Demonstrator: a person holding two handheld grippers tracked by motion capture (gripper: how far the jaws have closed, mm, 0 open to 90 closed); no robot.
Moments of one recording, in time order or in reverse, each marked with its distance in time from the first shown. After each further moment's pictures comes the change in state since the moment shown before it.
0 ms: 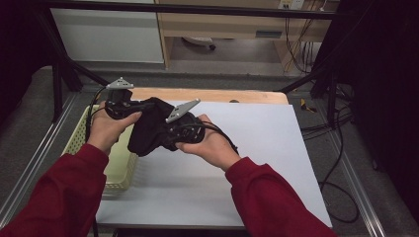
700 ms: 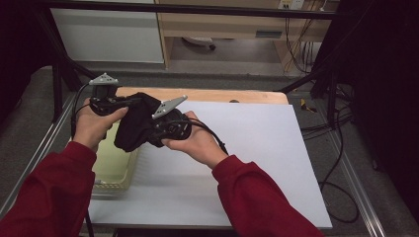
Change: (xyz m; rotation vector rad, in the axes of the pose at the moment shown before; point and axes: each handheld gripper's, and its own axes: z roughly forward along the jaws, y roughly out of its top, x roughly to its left) left arm 0.026 -0.001 -0.023 -0.026 0.050 -0.030; right arm 0.005 0.023 0.023 -0.061 0.020 -0.006
